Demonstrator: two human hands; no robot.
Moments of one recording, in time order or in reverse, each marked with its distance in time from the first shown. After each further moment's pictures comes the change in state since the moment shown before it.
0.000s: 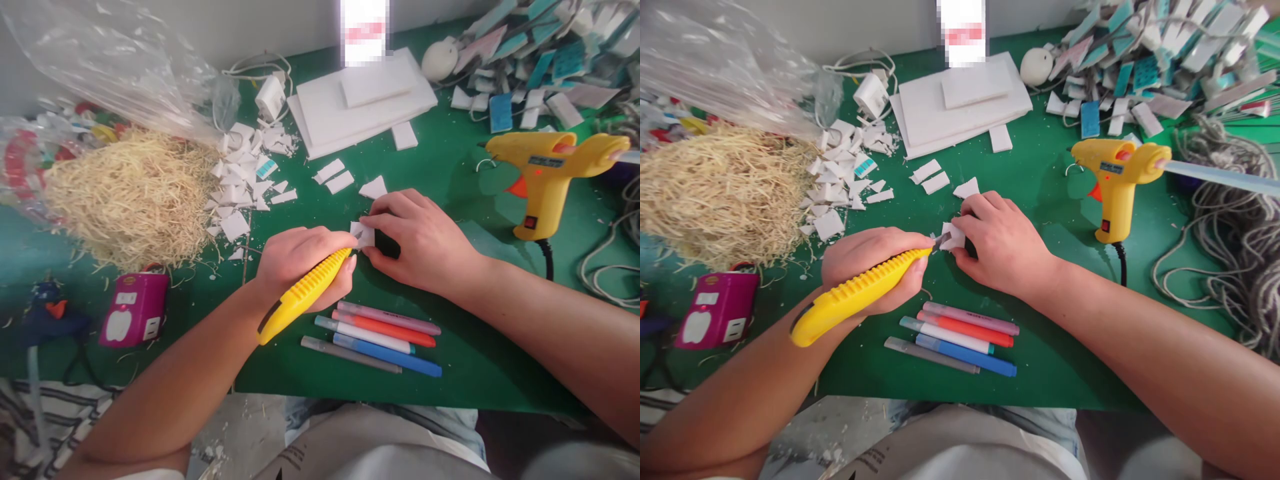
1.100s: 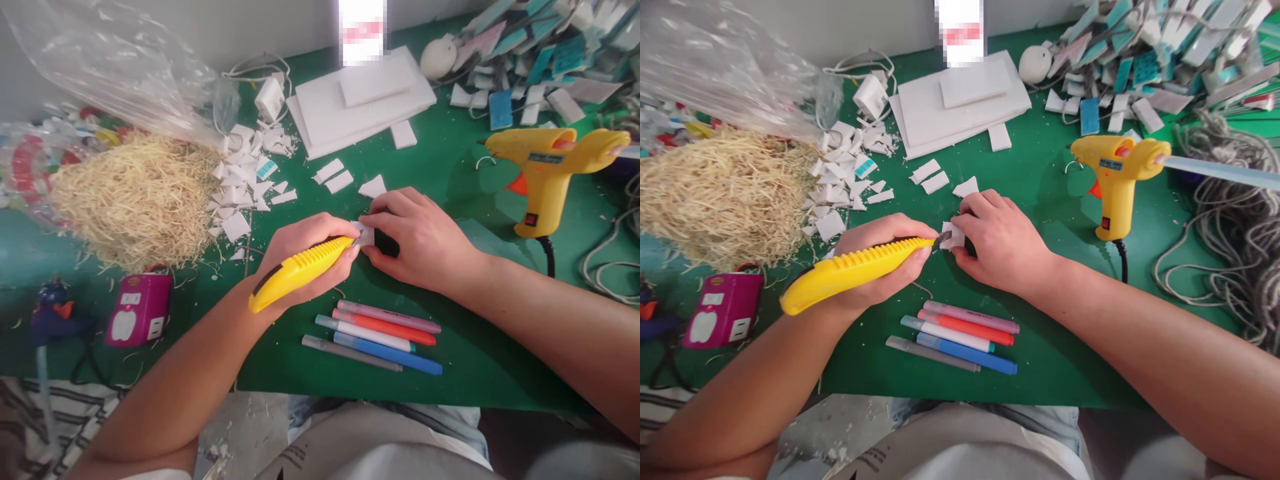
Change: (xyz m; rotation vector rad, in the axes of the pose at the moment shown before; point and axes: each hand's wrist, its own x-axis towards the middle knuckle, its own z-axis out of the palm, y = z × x) left_hand 0.007 -0.002 -0.002 -0.255 -0.147 -0.266; right_hand 0.001 0.001 0.000 -0.014 -0.006 -0.023
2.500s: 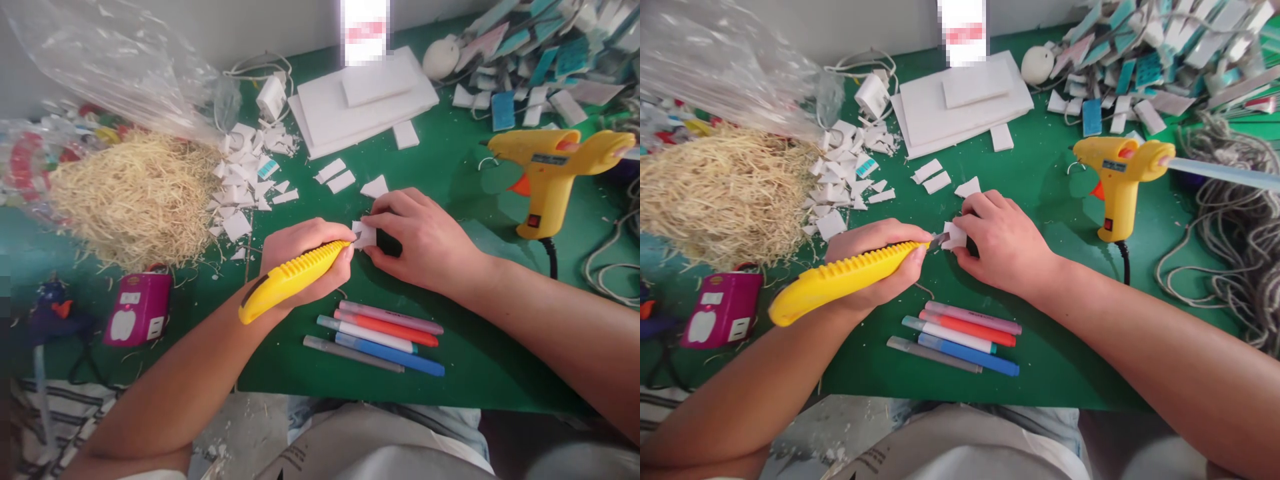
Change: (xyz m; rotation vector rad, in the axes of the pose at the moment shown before) left_hand -0.005 0.002 0.002 0.079 0.137 0.040; right_hand -0.001 -0.002 0.004 0.013 0.068 0.013
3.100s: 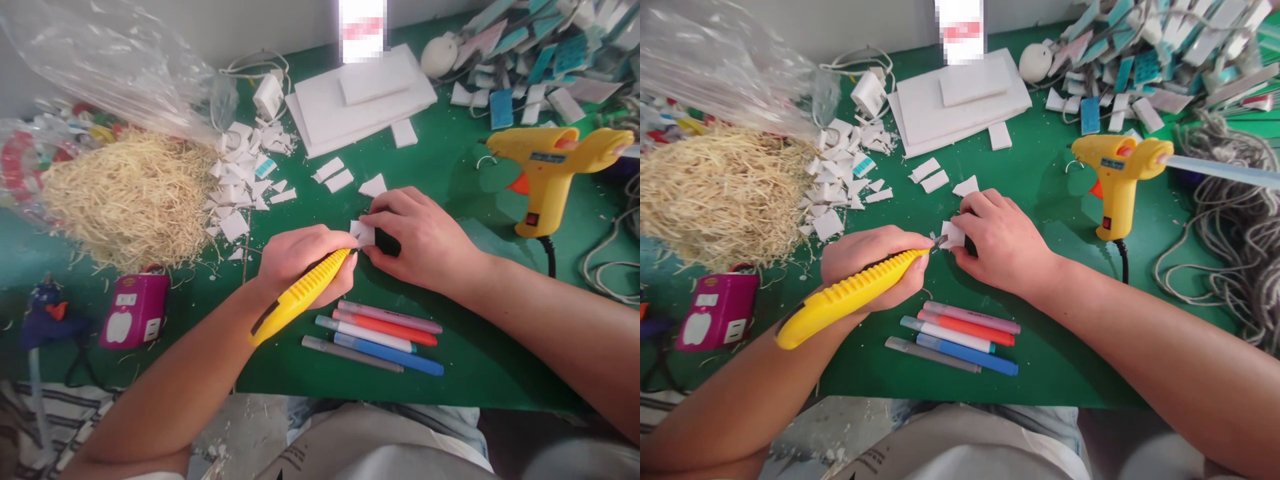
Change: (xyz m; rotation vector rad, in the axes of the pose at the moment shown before) left_hand -0.005 -0.001 0.003 0.142 0.033 0.142; right_hand 0.000 0.000 -0.001 0.038 -0.045 0.041
